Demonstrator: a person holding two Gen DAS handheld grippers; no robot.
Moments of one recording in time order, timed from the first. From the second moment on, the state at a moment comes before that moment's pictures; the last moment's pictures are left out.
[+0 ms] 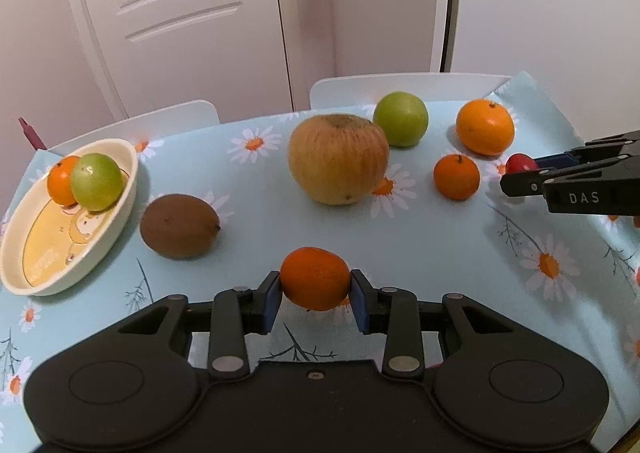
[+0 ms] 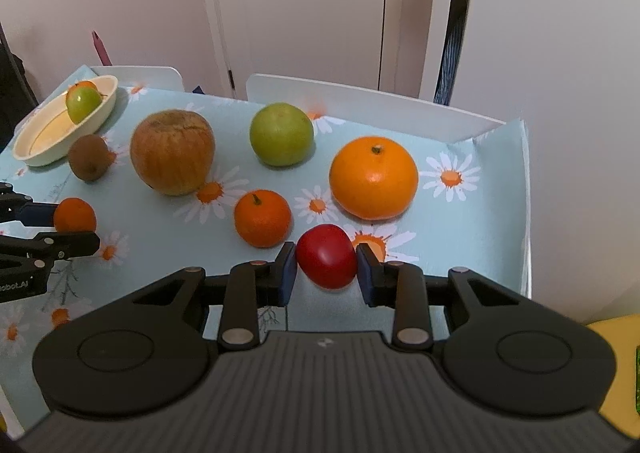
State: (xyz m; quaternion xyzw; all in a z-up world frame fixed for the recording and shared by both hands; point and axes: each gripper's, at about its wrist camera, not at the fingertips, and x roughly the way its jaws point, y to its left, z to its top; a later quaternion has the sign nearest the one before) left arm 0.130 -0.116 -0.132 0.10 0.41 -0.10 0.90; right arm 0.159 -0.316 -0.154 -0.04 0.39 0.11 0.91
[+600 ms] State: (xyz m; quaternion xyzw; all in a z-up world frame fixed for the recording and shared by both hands) left arm 0.101 -0.068 -0.066 0.06 0.37 -0.06 0.93; right arm 0.132 -0.253 -0.082 -0.03 0.38 0.14 0.91
